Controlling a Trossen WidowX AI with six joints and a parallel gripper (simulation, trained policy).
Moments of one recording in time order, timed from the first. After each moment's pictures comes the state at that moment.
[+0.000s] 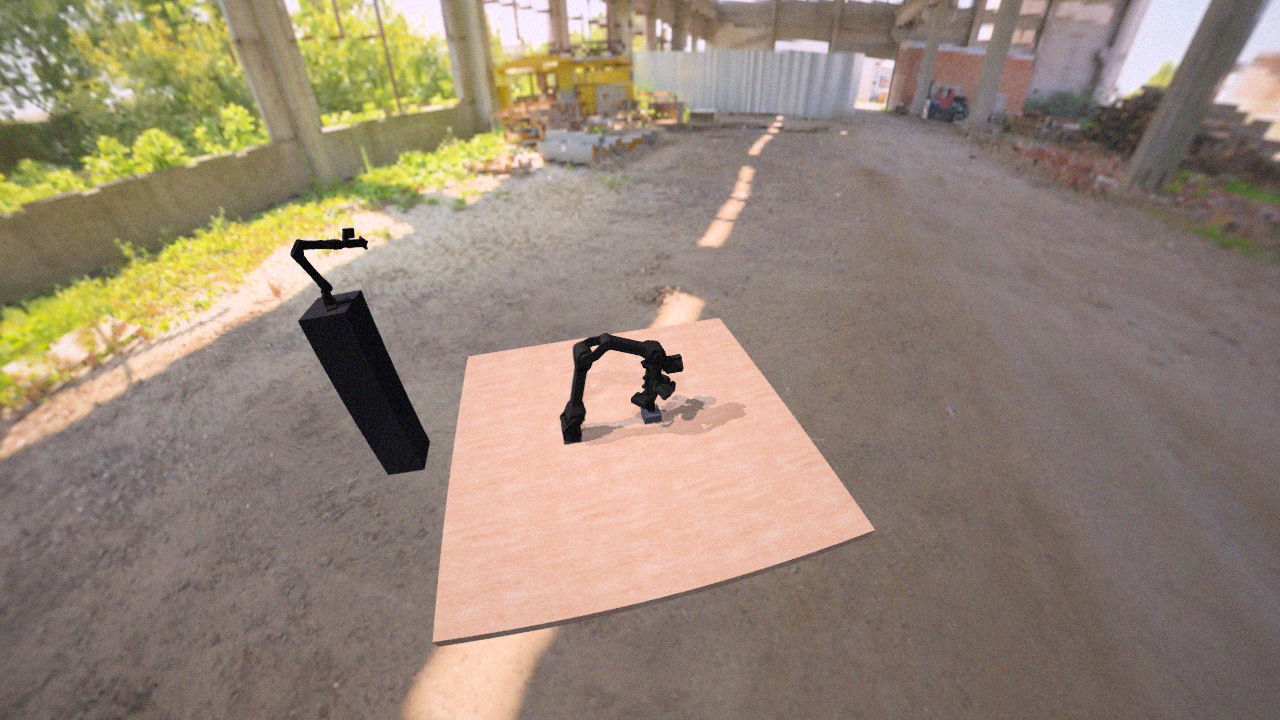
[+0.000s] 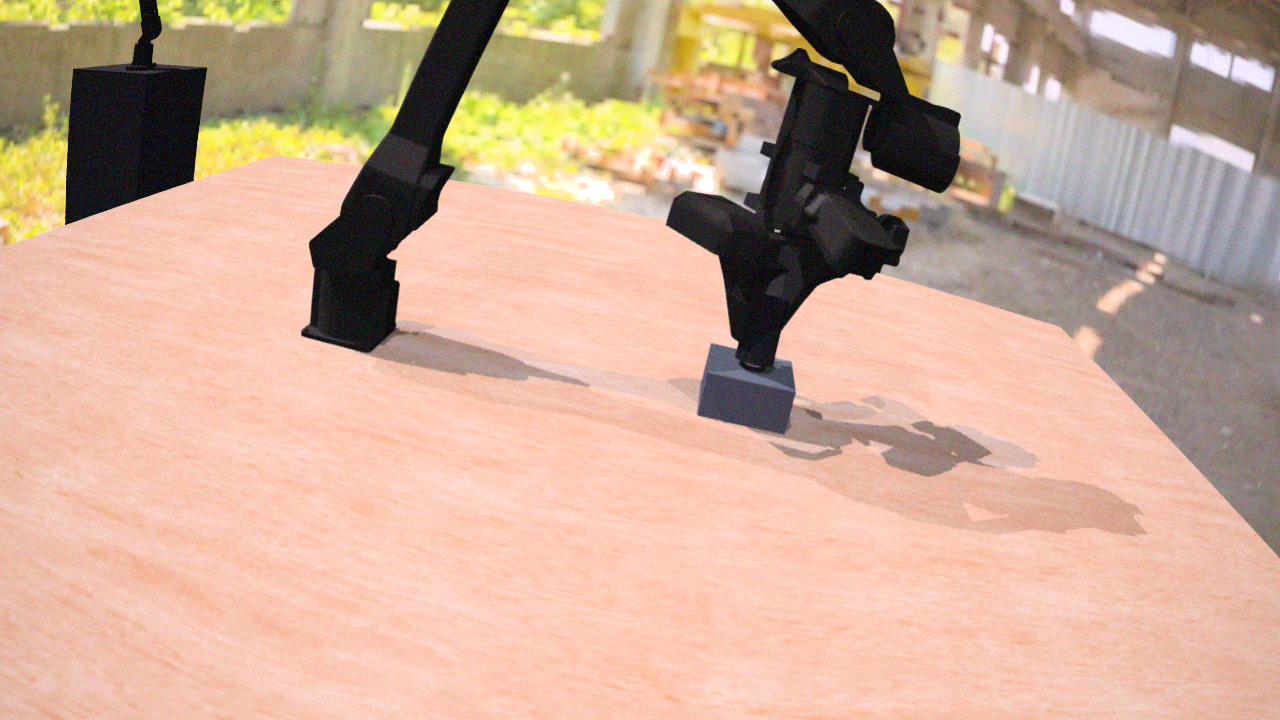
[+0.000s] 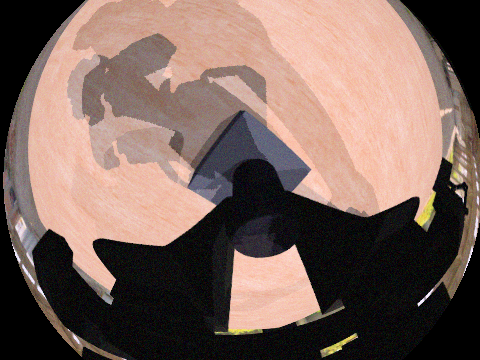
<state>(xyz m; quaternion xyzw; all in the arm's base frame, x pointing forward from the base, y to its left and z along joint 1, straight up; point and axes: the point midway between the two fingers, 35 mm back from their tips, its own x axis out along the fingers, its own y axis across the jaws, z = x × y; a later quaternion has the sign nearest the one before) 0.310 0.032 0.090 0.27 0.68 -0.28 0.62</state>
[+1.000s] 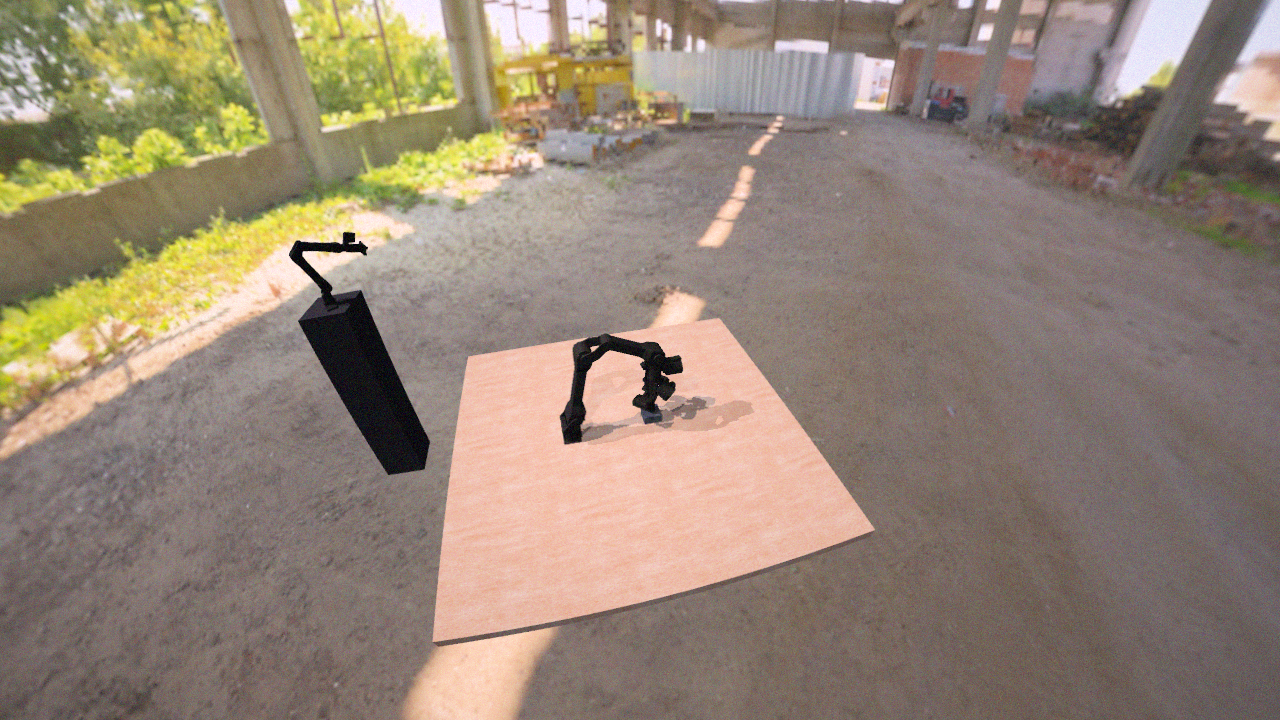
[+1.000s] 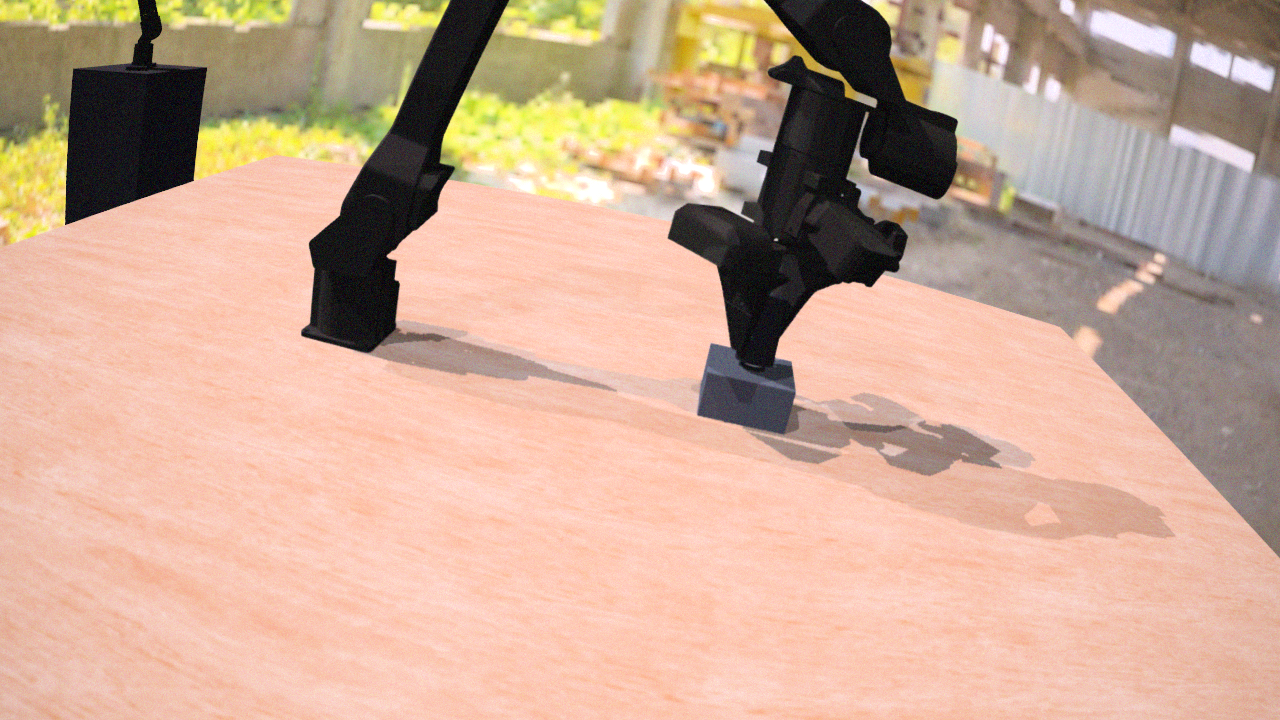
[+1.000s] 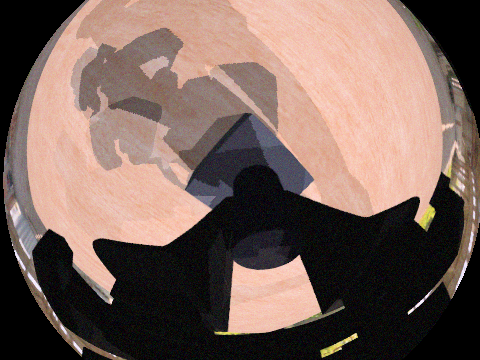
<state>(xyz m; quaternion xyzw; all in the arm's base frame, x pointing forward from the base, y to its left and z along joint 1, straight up) 0.310 0.031 0.083 0.25 0.68 -0.26 0.63</state>
